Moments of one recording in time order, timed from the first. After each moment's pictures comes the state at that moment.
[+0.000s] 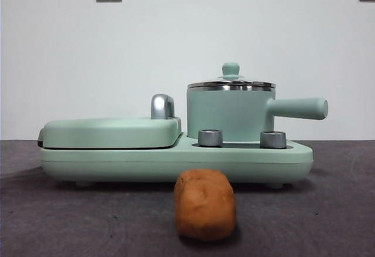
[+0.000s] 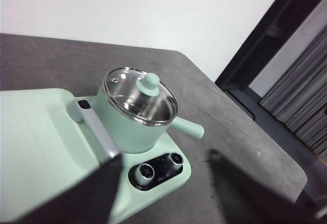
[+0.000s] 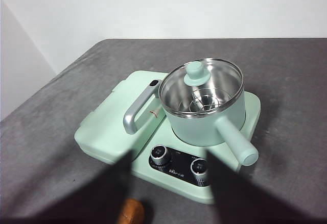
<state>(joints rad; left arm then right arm) -0.15 0.73 0.85 -0.33 0.69 -0.31 -0.05 0.54 0.96 -0.76 -0.65 0.11</state>
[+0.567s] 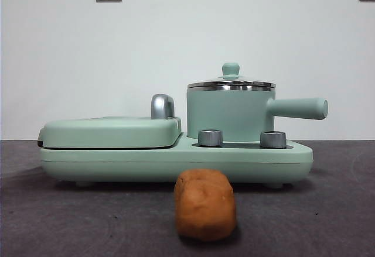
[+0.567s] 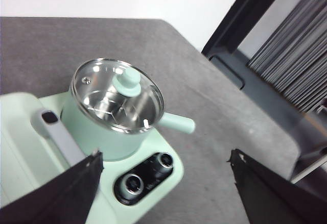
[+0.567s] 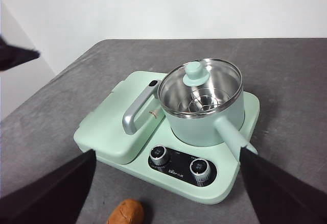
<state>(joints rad) -0.35 1.11 1.16 -0.41 0.58 -0.23 -0.05 0.54 0.96 -0.76 -0.65 0.11</state>
